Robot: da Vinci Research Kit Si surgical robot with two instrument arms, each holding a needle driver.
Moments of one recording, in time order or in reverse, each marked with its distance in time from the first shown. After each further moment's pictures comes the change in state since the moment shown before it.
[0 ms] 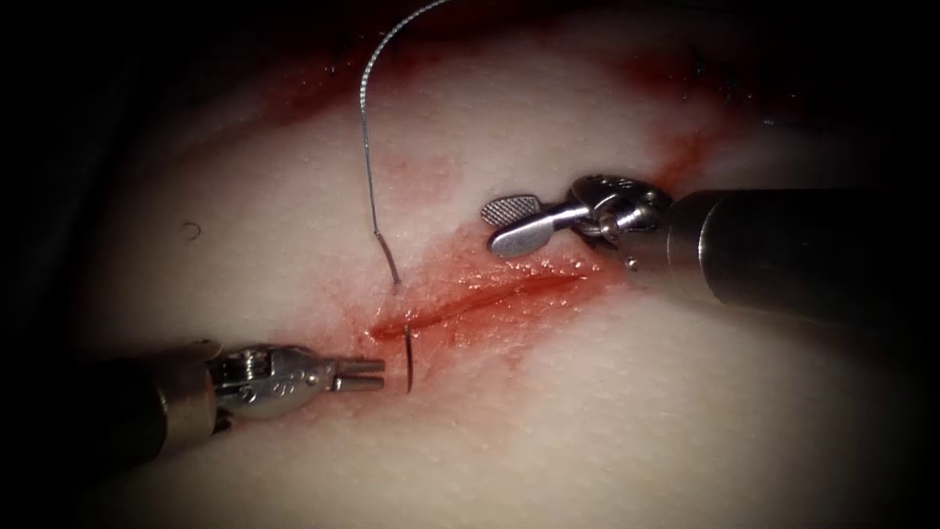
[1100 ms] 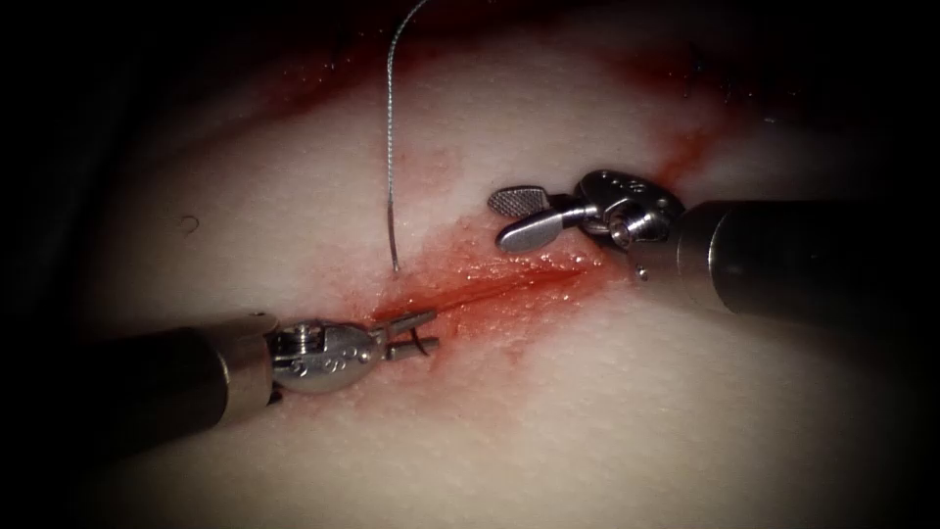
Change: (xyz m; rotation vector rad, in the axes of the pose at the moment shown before) right arm 0.000 0.001 0.000 -0.059 0.081 -0.200; left arm 0.000 -0.003 0.005 0.253 0.093 0.040
